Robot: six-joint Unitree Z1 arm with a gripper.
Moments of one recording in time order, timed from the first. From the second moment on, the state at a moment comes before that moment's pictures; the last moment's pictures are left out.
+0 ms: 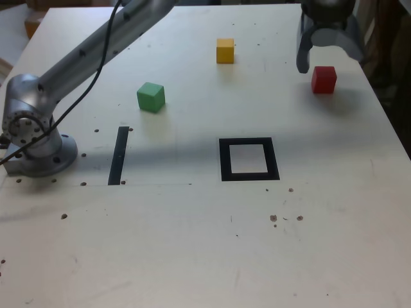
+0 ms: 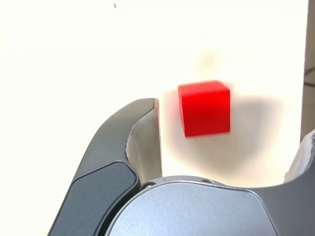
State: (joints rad) arm 0.28 2.58 -2.70 1.60 0.24 0.43
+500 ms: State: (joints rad) arm 0.29 2.63 -2.67 1.55 0.24 0.42
